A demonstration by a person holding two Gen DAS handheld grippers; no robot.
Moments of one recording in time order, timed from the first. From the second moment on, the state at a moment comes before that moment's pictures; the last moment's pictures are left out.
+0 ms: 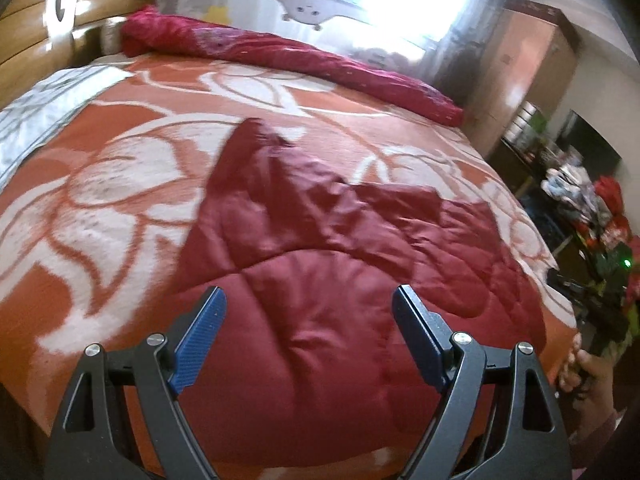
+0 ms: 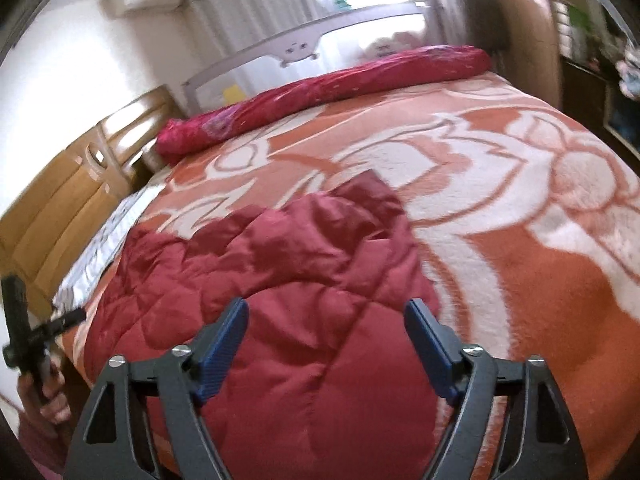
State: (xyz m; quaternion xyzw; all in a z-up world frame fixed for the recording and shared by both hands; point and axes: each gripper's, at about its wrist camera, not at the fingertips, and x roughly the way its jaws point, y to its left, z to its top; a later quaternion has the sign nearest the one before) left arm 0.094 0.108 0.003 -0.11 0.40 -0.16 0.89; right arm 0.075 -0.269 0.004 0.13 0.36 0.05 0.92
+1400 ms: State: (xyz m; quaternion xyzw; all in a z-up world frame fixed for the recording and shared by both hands) left arm 0.290 0.071 -0.086 -0.11 0.56 -0.06 0.82; right arm 0.211 -0.290 -0.082 0.18 0.47 -0.02 0.86
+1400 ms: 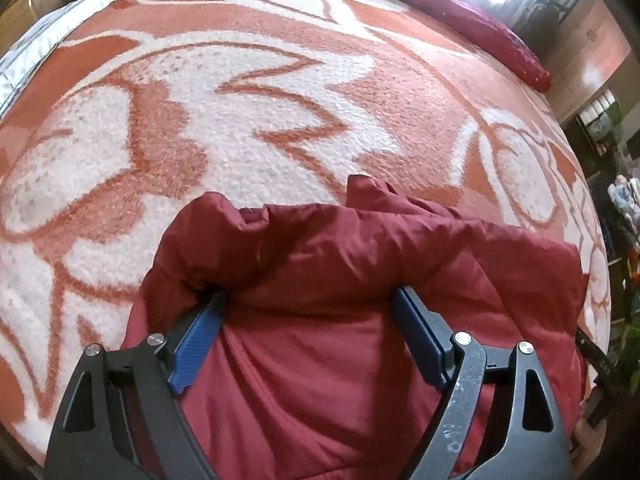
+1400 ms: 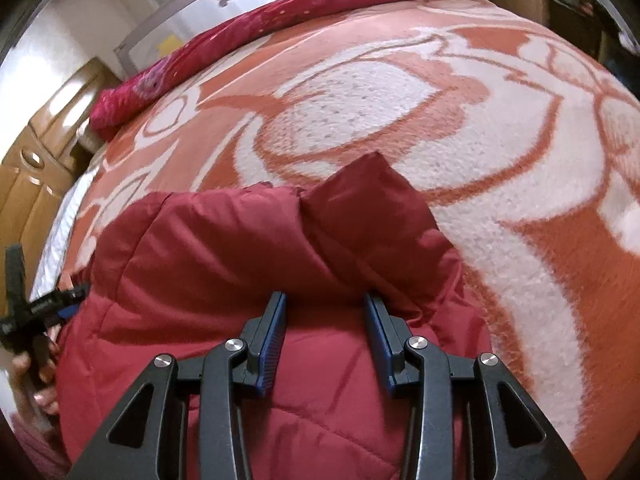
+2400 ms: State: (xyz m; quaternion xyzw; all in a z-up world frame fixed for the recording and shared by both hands) left arm 0.094 0.049 0.003 -0.06 0.44 -0.20 0.87; right arm 0.094 -0.229 -0.023 0.14 0.40 0.07 0.91
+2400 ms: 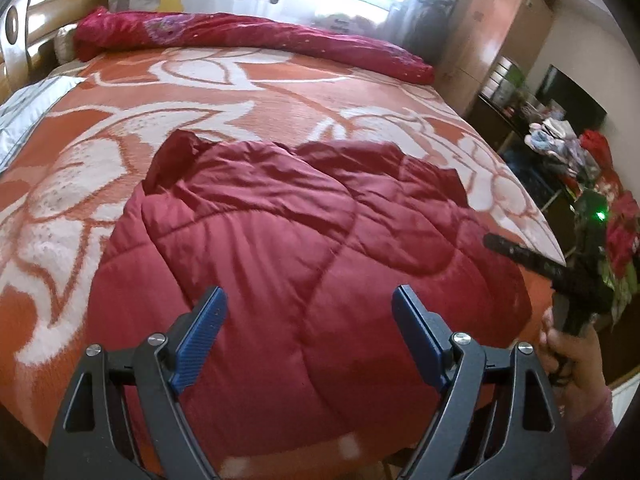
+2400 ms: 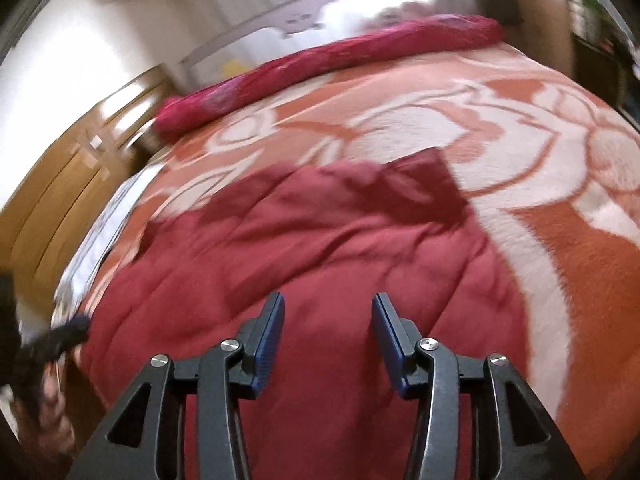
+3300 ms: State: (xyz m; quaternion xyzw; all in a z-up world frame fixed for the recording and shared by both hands) left arm 0.081 0.029 -0.062 0.01 0.45 -0.17 0.88; right arm 0.048 -0.208 -0.077 0.08 0.43 0.02 0.90
